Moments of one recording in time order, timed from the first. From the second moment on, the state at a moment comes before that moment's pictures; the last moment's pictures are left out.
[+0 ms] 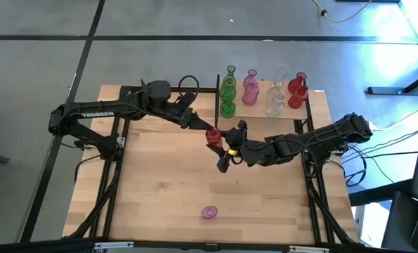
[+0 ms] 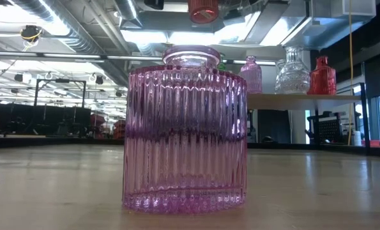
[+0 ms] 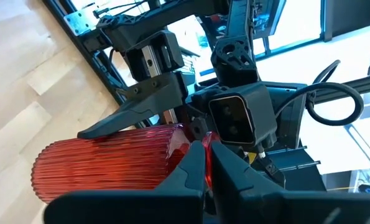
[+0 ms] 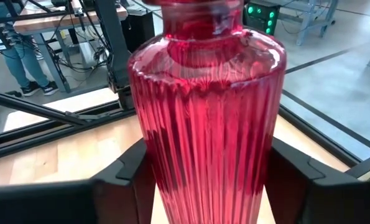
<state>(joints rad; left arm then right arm) 0.17 1.34 1.26 -0.08 0.43 -1.15 0.29 1.53 1.31 -0.18 0.67 0.33</state>
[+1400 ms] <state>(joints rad) 0.19 1.34 1.26 0.06 0.28 -1.03 0.28 1.52 1.31 -0.13 0.74 0.34</state>
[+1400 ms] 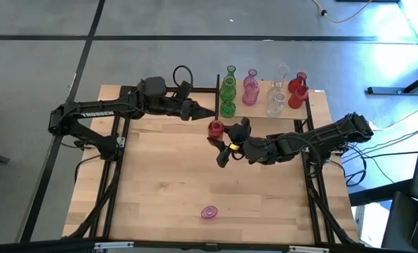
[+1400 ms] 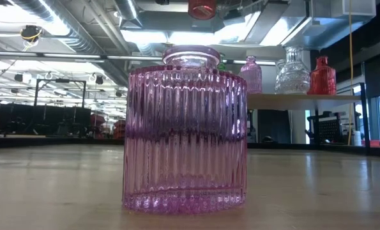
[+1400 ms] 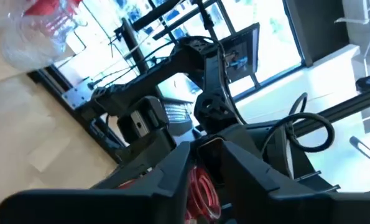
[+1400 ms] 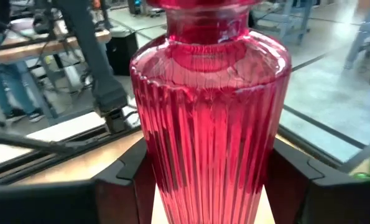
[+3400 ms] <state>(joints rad) 0.30 1.18 1.26 -0.21 0.18 -0.55 0.51 1.28 1.08 -1.56 1.15 2.01</state>
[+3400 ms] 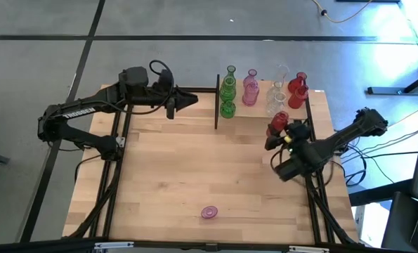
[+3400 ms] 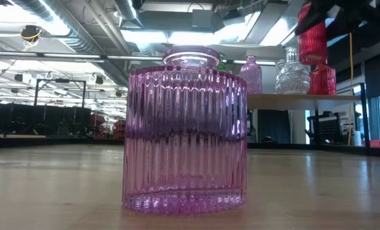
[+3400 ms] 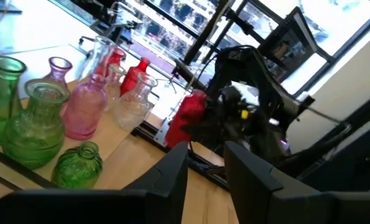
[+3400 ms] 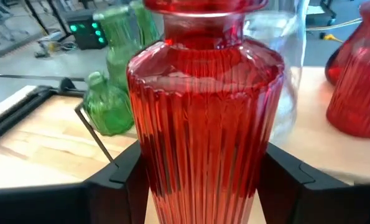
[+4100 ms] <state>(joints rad) 0.30 1.18 1.26 -0.21 0.09 -0.55 0.28 0.92 1.12 -1.57 1.29 1.52</state>
